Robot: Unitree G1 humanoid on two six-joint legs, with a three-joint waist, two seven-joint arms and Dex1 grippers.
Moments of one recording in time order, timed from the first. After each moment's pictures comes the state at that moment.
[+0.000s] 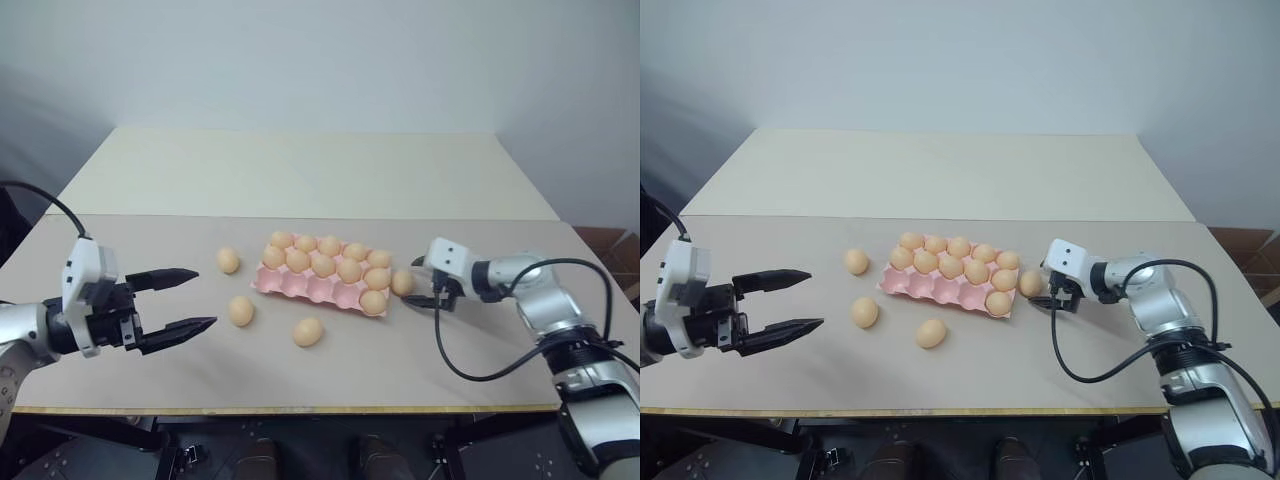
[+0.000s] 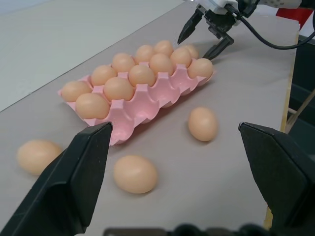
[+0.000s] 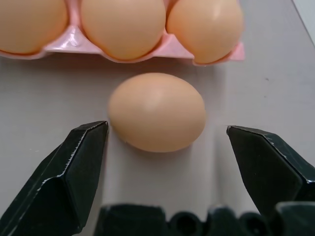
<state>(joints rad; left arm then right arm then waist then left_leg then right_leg) 0.02 0.95 0.51 -0.38 -0.75 0.57 -1.13 -0.71 -0.68 0.23 0.53 -0.04 0.02 1.04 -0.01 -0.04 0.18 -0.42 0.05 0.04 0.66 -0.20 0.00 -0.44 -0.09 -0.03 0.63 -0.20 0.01</state>
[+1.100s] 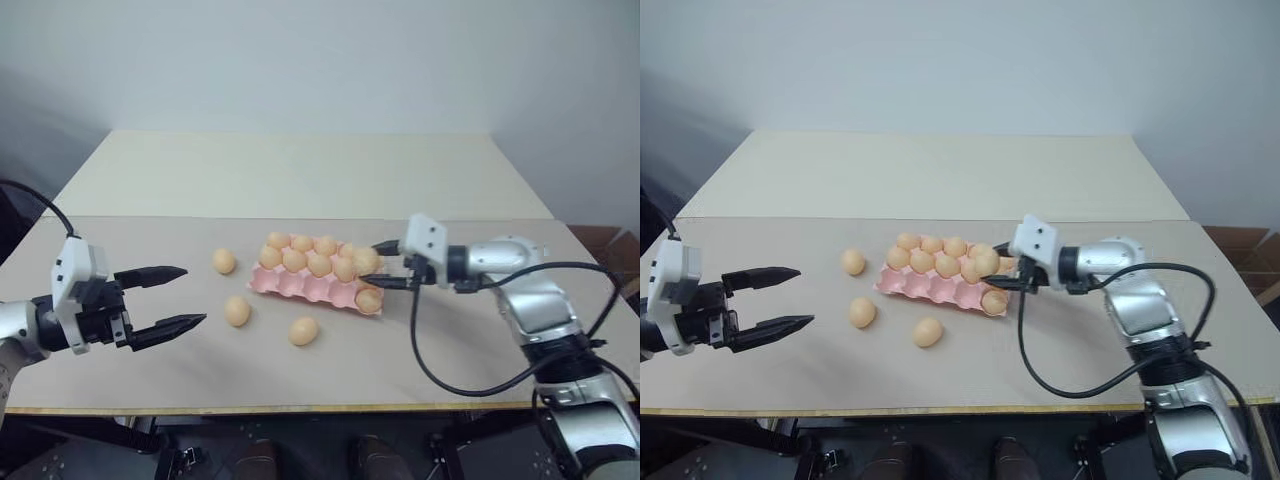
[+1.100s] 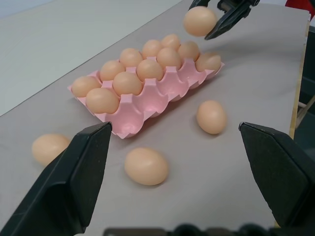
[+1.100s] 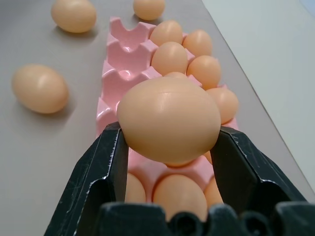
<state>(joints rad) 0.02 0.96 0.52 -0.34 -0.71 0.53 -1.17 -0.68 -0.58 0.23 0.00 0.12 0.33 1.04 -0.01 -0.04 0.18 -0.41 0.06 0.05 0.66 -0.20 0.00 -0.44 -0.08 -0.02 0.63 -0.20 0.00</state>
